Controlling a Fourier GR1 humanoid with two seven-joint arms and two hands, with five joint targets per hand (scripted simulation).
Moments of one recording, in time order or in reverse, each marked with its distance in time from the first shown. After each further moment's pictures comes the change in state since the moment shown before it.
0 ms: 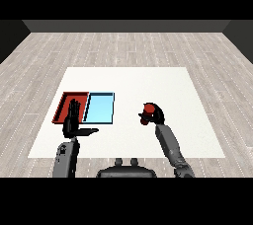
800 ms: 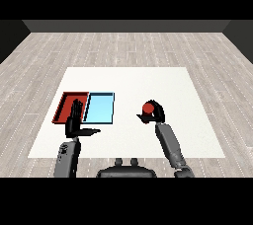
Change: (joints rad) left arm -0.003 -0.006 -0.022 0.008 -0.018 -0.003 0.009; right arm 0.041 0.001 0.054 -0.200 0.082 -0.087 0.051
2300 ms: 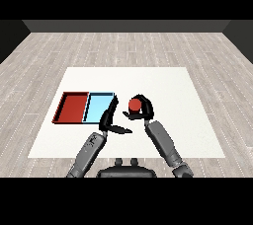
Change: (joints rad) left arm -0.236 -0.038 -0.460 0.167 0.019 0.274 0.119; right arm -0.061 0.014 0.280 -0.213 -0.106 -0.231 0.047
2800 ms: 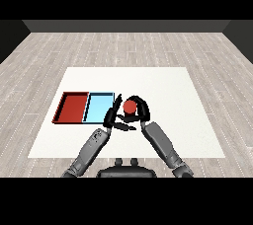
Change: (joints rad) left arm -0.101 0.001 -0.038 0.115 0.032 0.059 -0.003; right arm -0.003 -0.001 0.099 -0.079 -0.021 -0.043 0.041
